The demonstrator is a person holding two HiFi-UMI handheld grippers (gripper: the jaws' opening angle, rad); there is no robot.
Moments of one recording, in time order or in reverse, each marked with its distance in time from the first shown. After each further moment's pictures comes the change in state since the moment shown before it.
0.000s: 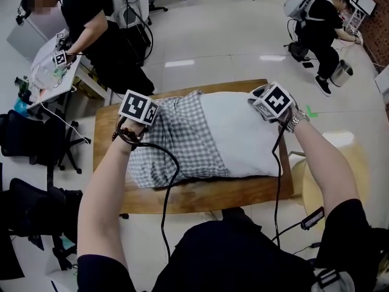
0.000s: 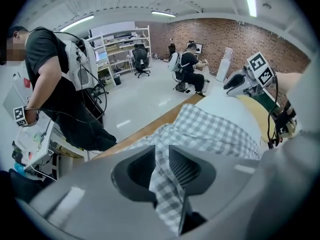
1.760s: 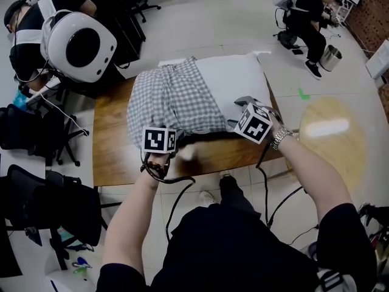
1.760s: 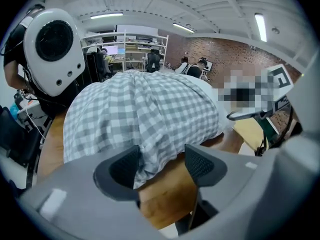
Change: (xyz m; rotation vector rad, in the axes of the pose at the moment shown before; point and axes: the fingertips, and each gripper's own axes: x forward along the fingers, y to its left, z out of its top) left arm -0.012 -0.160 -0.174 -0.256 -0.156 0.009; right arm -0.029 0.221 -0.071 -0.292 -0.016 -0.044
